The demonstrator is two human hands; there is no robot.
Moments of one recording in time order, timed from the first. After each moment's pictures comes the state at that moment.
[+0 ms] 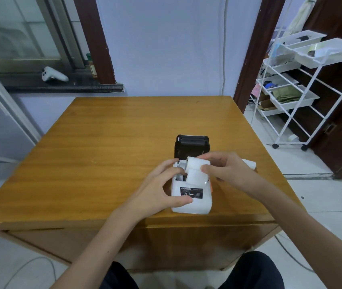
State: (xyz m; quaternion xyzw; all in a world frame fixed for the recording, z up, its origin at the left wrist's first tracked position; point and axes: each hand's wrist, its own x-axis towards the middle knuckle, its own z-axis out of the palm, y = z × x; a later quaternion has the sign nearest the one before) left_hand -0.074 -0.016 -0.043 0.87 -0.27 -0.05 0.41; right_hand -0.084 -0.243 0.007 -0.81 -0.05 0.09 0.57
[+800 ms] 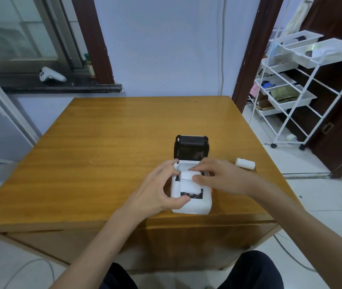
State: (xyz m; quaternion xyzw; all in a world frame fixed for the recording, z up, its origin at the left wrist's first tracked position) left_hand -0.073 -0.017 -0.047 0.88 -0.28 -0.02 0.39; right_hand -0.077 -0.236 0.007 -0.93 -0.17 0.14 0.29
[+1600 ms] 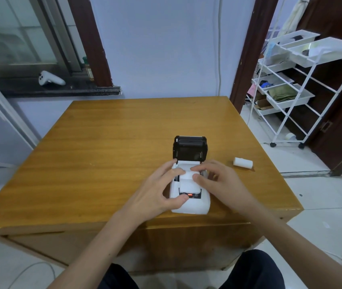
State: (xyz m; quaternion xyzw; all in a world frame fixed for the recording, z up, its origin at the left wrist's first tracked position) left_hand -0.078 -0.016 -0.046 0.89 -0.29 -0.03 0.35; right_hand -0.104 -0.229 -0.025 -0.87 -0.07 -0.04 0.48
